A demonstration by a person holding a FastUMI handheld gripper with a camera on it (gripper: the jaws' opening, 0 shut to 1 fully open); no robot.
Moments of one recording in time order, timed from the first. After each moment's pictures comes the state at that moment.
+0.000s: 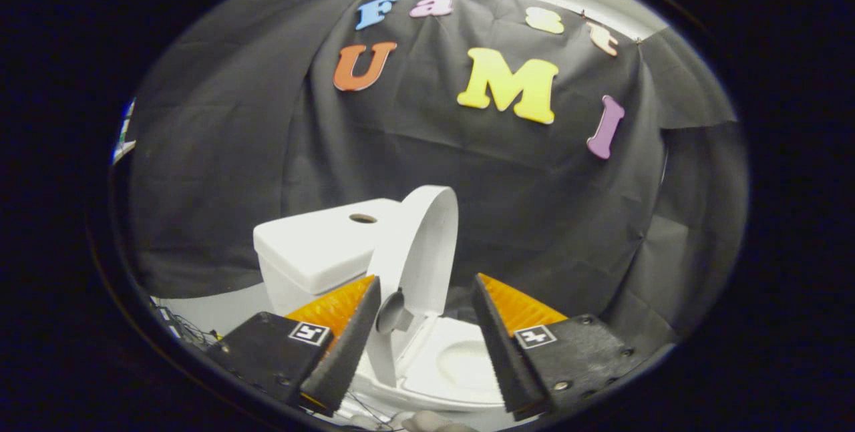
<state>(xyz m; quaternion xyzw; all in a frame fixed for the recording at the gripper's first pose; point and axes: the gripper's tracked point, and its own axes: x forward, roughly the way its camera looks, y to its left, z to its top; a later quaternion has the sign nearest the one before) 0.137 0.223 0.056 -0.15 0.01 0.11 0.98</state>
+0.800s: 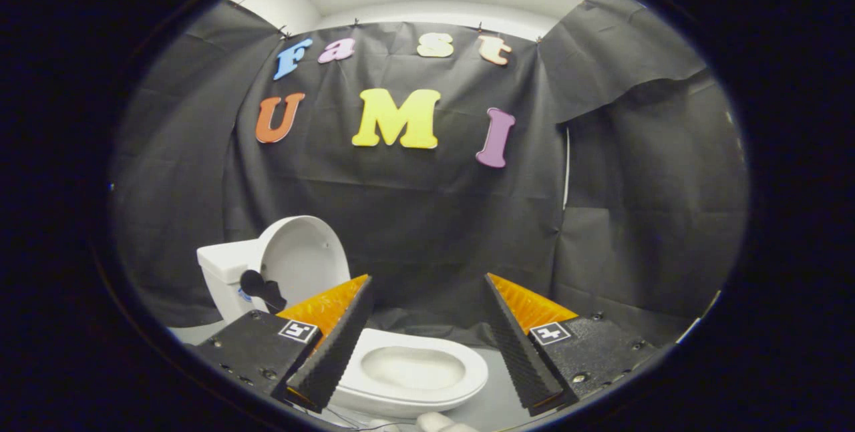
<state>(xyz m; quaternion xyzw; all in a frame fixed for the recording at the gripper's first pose) 0.080 0.001 0.085 -0.06 -0.06 0.01 1.00</state>
